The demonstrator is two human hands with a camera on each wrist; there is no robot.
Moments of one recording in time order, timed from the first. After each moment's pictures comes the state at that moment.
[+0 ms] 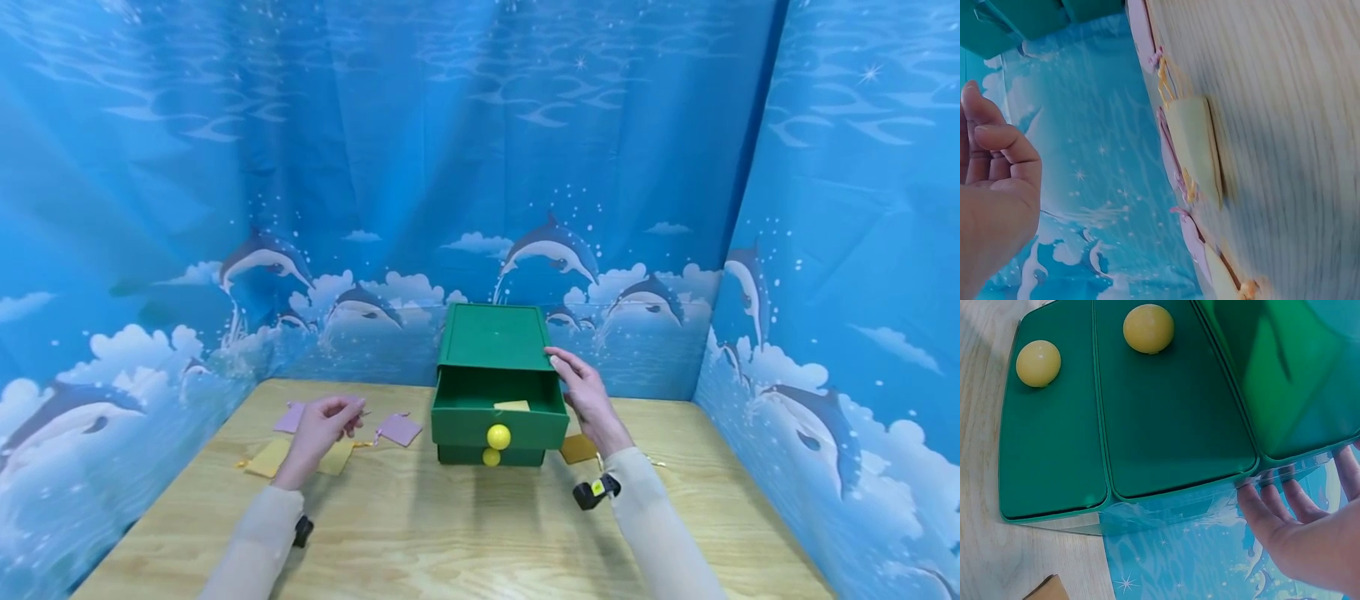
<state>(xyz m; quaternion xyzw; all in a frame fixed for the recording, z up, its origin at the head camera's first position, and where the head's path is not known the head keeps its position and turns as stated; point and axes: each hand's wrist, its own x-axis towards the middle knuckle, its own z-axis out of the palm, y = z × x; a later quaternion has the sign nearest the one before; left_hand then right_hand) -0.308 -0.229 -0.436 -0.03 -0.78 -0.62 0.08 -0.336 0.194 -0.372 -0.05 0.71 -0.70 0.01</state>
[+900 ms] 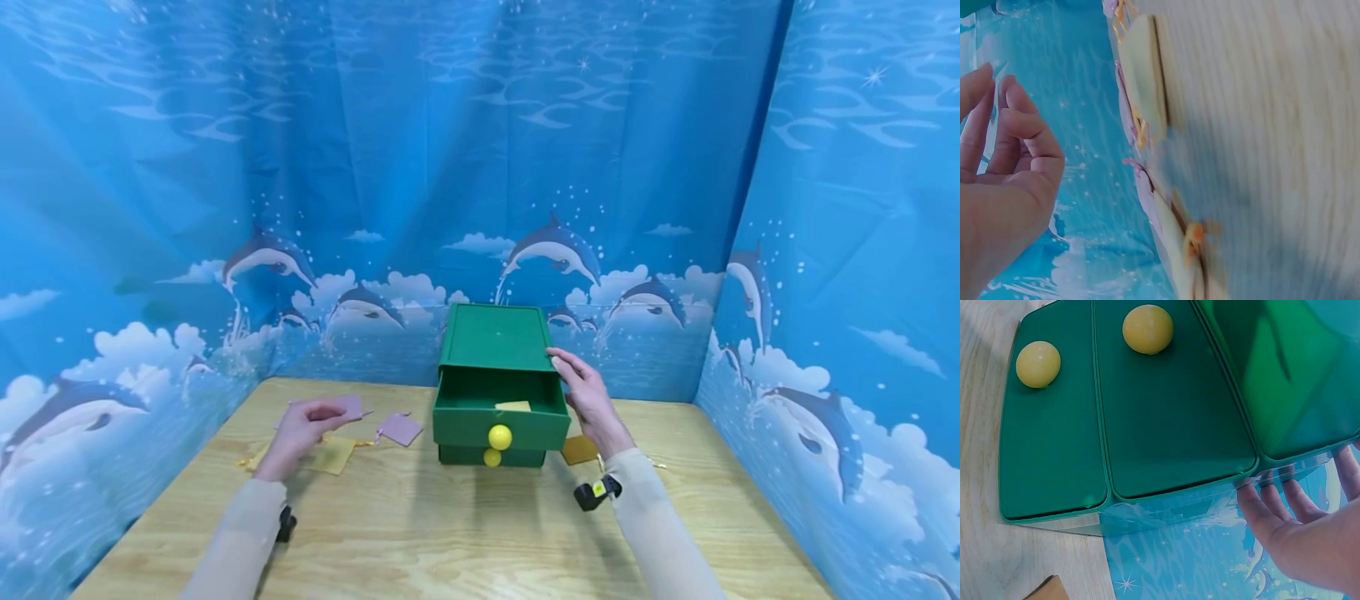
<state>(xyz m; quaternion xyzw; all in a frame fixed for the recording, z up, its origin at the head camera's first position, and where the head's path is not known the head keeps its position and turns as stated) -0.320 -0.273 -0.455 -0.02 -0.84 -0.54 0.05 -0.335 0.192 -0.374 -0.05 0.71 -0.70 0.00</state>
